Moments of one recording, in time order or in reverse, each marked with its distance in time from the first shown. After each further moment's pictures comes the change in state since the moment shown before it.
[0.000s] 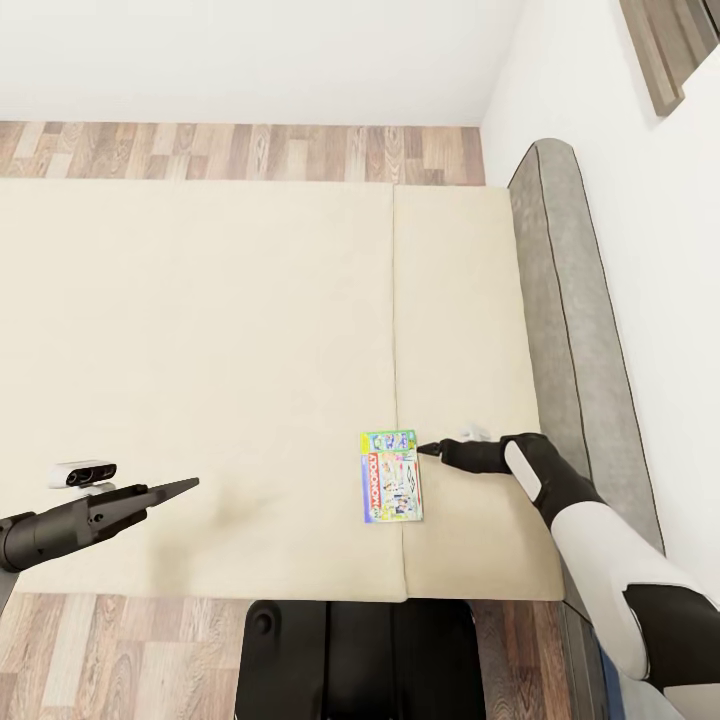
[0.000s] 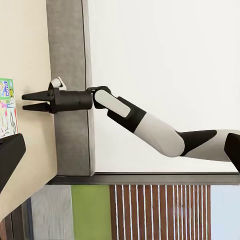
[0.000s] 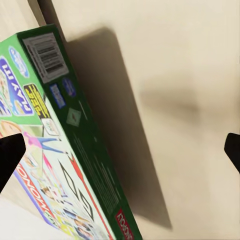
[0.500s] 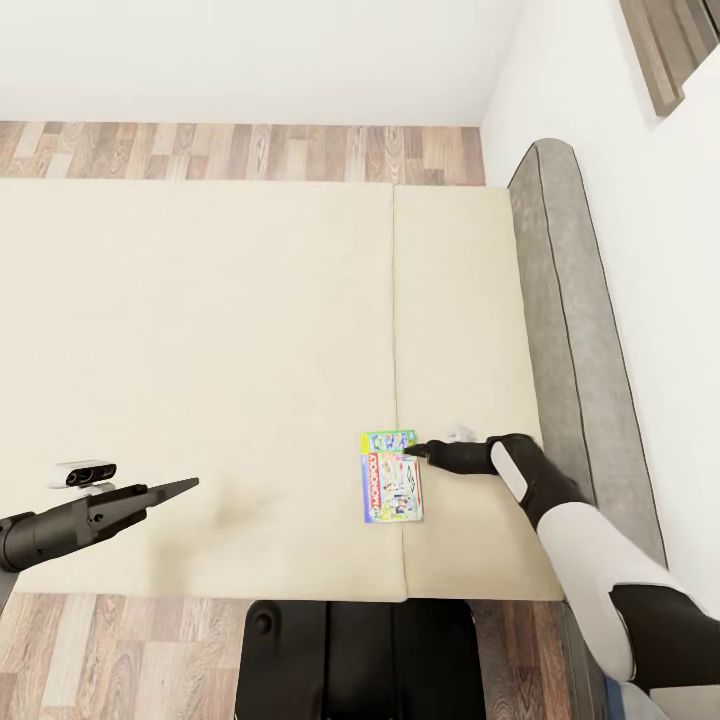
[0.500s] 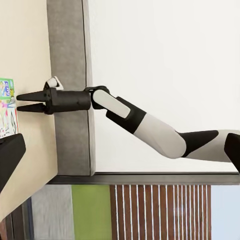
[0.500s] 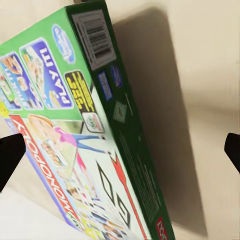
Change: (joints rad) left arm 0.000 0.001 0.000 0.000 -0.001 0.000 0.000; right arm 0.002 0.045 0.001 0.001 0.001 0.000 -0.001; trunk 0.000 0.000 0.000
